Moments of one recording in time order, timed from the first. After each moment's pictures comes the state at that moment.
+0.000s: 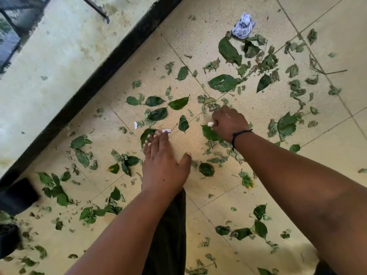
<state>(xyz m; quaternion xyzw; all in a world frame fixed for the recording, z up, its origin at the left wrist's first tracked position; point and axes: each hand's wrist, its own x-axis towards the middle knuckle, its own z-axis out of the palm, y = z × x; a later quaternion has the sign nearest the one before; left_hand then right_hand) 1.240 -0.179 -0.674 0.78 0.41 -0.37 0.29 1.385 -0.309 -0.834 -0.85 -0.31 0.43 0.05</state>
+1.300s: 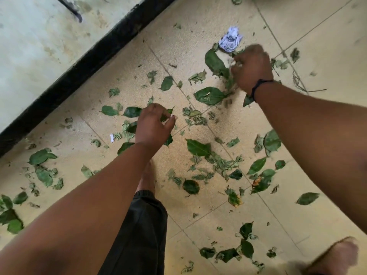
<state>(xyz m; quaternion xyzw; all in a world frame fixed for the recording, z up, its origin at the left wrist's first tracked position) 1.304 -0.126 -0.828 0.88 0.31 -0.11 0.35 1.545 -0.288 -0.835 -0.95 -0.17 0.23 0.14</state>
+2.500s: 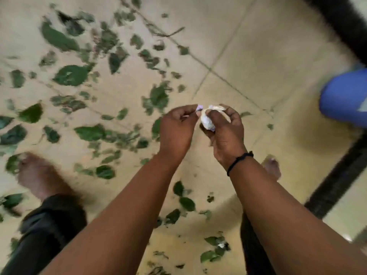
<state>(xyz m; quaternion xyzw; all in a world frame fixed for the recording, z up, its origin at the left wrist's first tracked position) 1.374 -0.487 -0.735 0.65 0.37 -0.19 0.64 1.387 -0.589 -0.735 -0.55 0.49 0.15 0.66</state>
